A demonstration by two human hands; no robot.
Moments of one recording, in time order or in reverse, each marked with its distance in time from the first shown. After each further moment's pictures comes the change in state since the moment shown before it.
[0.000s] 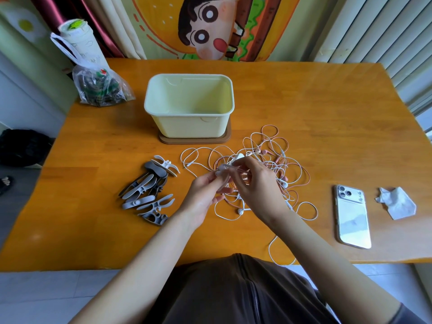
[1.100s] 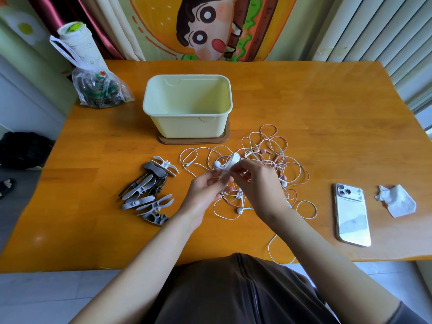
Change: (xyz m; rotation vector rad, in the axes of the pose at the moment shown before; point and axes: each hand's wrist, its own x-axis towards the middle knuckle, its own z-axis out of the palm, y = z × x) left_hand -0.003 -0.001 0.002 0.097 0.019 0.059; right_hand 0.000 0.002 -0.007 -0.090 -0.054 0.011
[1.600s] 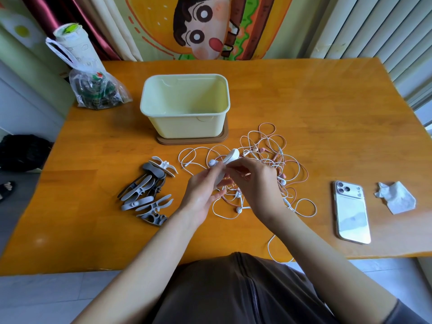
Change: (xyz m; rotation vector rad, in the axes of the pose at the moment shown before) left_hand 0.005 0.007 0.008 -0.200 0.083 -0.095; right_hand -0.001 -0.007 0.000 0.127 0.100 0.001
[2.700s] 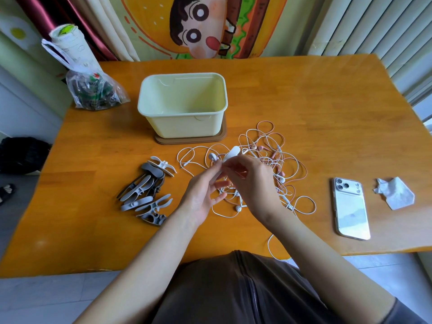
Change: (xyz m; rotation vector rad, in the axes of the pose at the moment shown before) left_hand -0.002 -0.001 -0.002 -0.077 -0.103 -0.106; right_hand 0.001 -0.006 0.002 0.049 0.025 0.045
